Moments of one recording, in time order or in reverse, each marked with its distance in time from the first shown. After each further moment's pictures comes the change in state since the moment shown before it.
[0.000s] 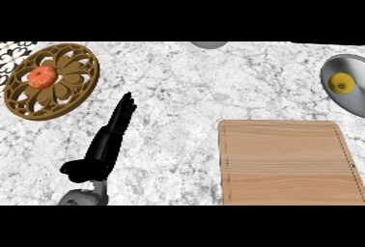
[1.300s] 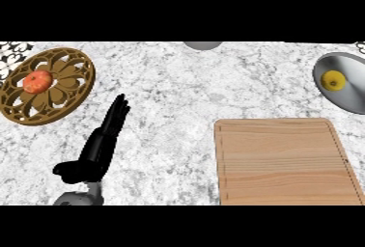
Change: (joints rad) left arm 0.019 0.013 0.027 -0.002 0.010 -0.005 -0.006; right arm 0.256 -0.089 0.046 -0.087 -0.033 0.248 -0.137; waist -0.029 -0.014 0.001
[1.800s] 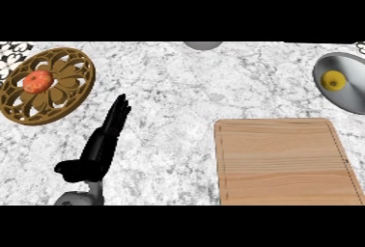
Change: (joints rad) left arm -0.002 -0.004 0.000 0.004 0.000 0.000 0.009; right arm 0.034 -0.004 0.039 -0.016 0.004 -0.042 -0.037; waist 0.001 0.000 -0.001
